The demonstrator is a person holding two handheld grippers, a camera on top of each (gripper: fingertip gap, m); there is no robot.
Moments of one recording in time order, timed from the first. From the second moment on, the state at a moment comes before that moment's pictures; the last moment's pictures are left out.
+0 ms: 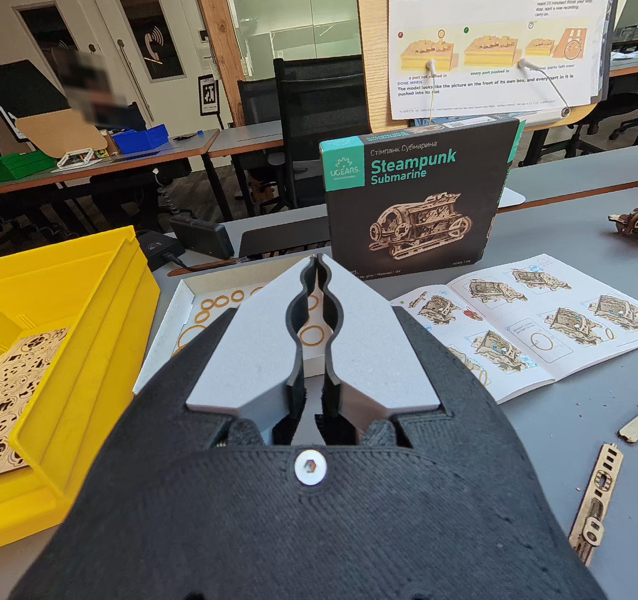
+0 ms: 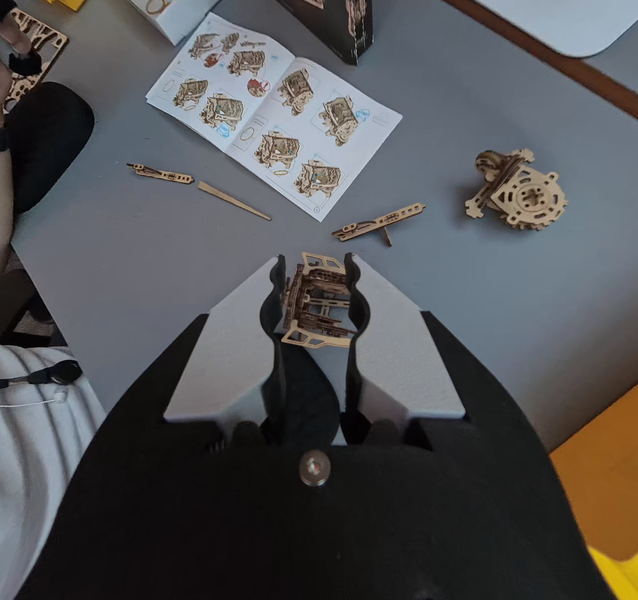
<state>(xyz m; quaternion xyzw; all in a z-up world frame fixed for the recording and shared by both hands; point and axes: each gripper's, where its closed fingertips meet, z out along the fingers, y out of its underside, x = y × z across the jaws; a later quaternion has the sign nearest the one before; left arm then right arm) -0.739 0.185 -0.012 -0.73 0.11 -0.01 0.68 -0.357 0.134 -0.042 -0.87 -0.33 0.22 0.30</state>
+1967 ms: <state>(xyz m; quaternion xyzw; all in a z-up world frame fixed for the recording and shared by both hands) -0.386 0.079 -0.122 -0.72 0.44 -0.20 0.49 -0.284 0.187 -0.077 -0.71 -0.35 0.06 0.61</state>
